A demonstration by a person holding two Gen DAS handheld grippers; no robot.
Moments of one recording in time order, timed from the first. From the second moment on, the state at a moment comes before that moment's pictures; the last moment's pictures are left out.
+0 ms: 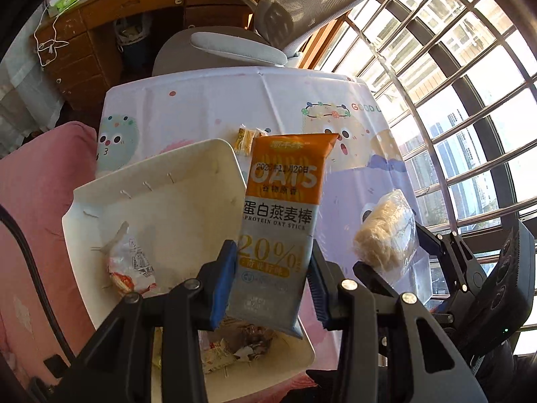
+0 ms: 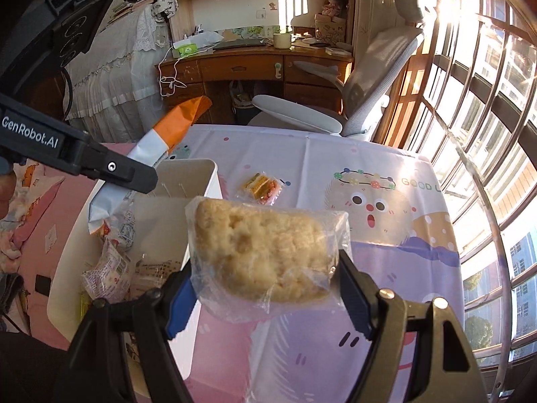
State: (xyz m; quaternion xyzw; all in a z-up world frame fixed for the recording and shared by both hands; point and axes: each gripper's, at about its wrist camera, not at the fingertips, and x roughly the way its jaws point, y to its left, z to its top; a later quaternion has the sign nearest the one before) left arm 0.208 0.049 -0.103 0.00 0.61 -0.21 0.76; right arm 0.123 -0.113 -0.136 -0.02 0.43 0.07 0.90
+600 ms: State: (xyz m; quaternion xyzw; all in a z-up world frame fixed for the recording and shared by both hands) left arm 0.113 0.149 -0.127 -0.06 0.62 -0.18 0.76; right arm 0.062 -0.029 -0.131 -0.02 0.46 0.14 0.88
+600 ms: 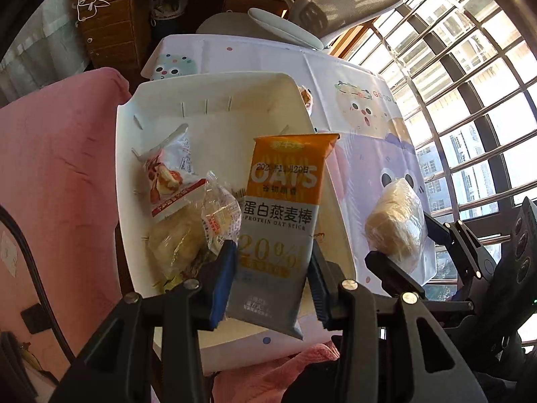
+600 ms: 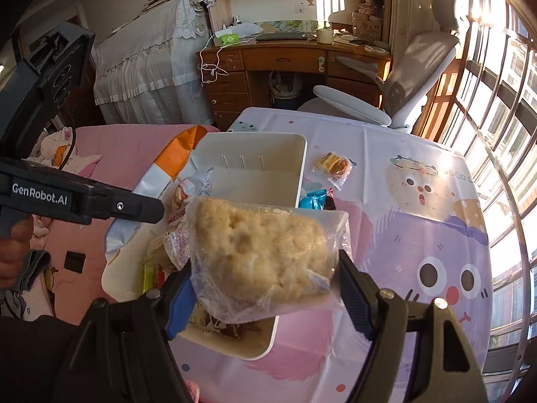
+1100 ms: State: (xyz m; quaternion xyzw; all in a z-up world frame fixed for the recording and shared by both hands) left arm 0.084 0.188 -0.149 -0.08 0.63 -0.16 0.76; right arm 0.050 0.015 -0.141 -0.05 0.48 0.17 0.86
